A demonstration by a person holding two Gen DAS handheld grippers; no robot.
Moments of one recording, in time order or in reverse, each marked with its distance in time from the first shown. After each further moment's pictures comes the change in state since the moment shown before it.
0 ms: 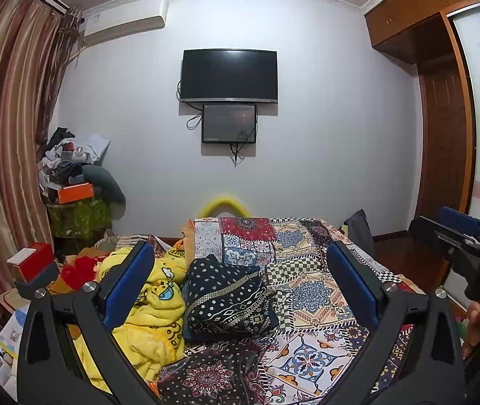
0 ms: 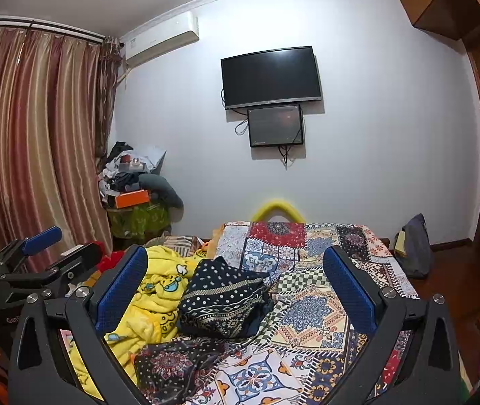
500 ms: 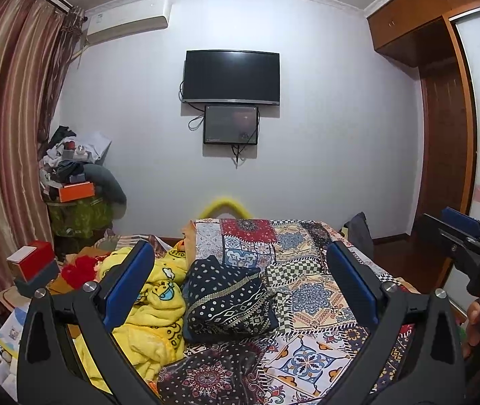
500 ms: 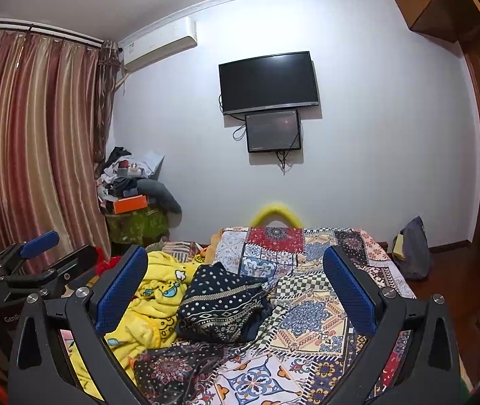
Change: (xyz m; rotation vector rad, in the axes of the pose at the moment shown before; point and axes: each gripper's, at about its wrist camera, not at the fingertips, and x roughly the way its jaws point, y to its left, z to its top) left arm -0.003 -0.002 0.003 -0.016 -0.005 0.007; right arm -0.002 0.004 0.000 0.008 -0.029 -0.021
